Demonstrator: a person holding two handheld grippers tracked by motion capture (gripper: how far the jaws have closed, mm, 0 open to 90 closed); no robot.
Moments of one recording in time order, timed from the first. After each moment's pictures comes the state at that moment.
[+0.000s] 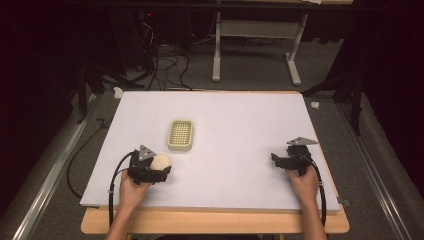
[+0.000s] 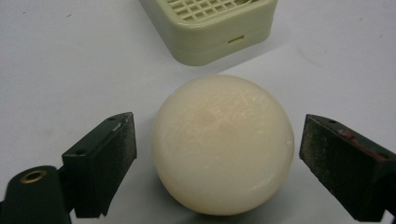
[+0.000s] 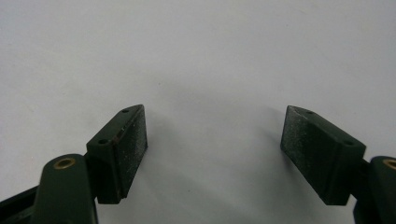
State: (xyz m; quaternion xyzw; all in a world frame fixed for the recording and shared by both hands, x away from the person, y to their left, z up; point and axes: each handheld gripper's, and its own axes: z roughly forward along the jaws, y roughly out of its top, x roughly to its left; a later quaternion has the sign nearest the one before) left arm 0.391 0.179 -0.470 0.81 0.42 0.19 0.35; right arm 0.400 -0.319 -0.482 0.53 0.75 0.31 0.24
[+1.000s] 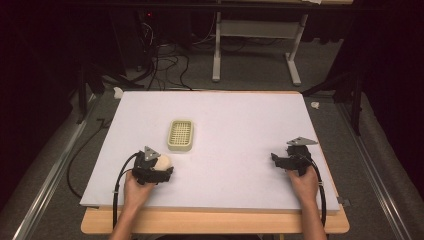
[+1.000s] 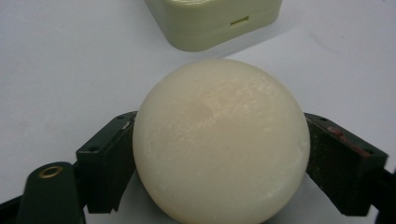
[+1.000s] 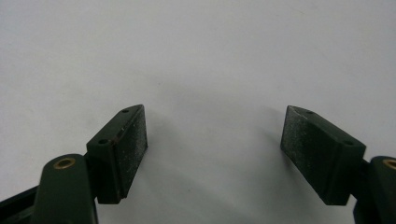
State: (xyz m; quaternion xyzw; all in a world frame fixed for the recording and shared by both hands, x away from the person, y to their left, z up) left arm 0.395 0.172 -0.483 0.82 0.43 0.18 0.33; right arm 0.399 -0.319 -0.482 0.53 0.75 0.31 0.24
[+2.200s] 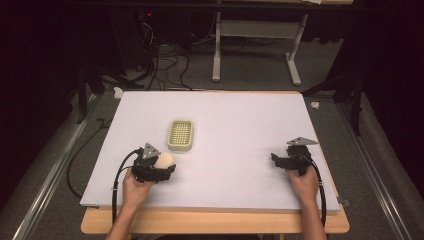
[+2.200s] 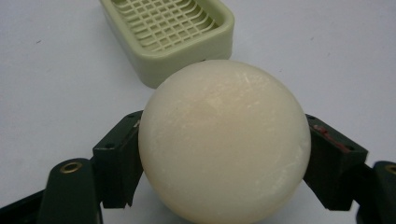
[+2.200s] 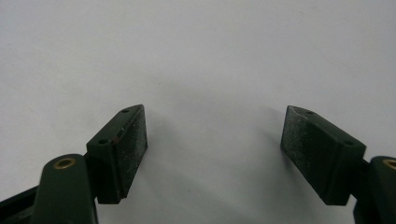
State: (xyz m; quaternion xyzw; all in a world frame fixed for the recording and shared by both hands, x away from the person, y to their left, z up) left arm 0.388 0.167 -0.452 0.82 0.40 0.17 0.37; right arm 0.399 -0.319 -0.482 0.53 0.75 0.31 0.24
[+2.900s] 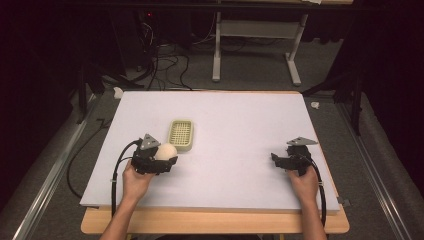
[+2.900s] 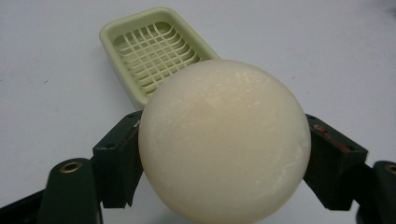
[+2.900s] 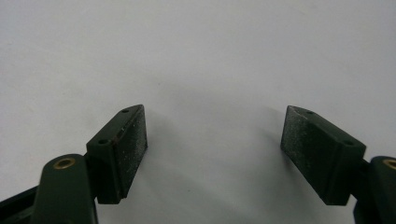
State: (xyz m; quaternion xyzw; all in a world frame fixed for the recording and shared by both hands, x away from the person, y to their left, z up) left arm 0.400 0.162 -0.425 0.82 0.39 0.16 0.39; right arm 0.399 -0.319 -0.482 0.53 0.75 0.31 0.24
